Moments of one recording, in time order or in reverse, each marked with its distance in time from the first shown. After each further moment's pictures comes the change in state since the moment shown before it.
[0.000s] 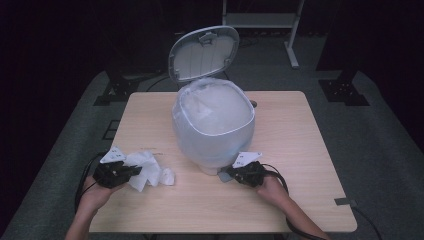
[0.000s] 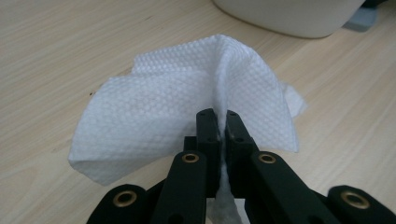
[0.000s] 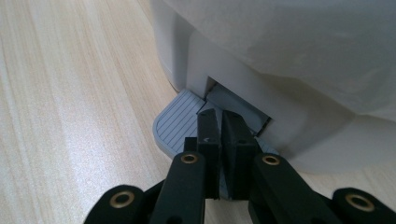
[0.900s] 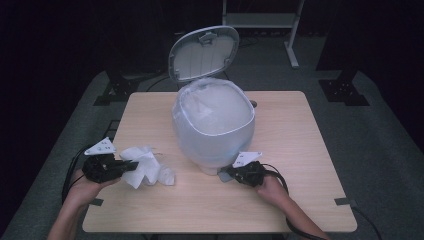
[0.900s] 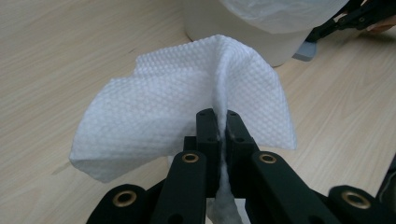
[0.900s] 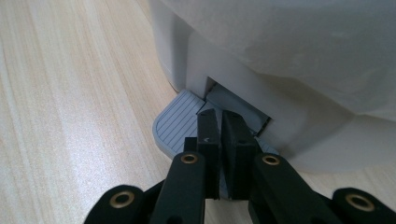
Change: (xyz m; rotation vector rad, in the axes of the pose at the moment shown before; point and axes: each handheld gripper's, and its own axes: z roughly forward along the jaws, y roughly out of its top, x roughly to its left) left arm 0.002 0.025 -0.035 -0.038 -0.098 0.009; right arm -0.001 0.000 0.000 0.002 0.004 0.007
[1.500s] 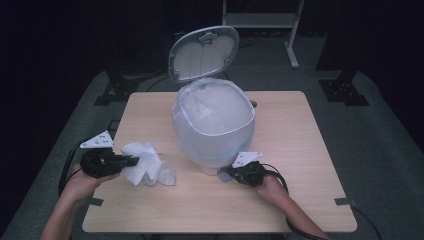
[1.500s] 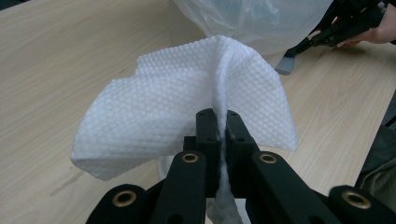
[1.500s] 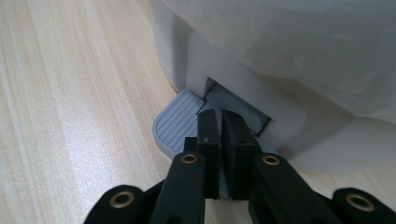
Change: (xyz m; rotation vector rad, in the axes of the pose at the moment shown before) left arm -0.004 0.023 -0.014 -0.022 -0.046 0.022; right arm 0.000 0.001 0.000 0.004 -0.004 -0.009
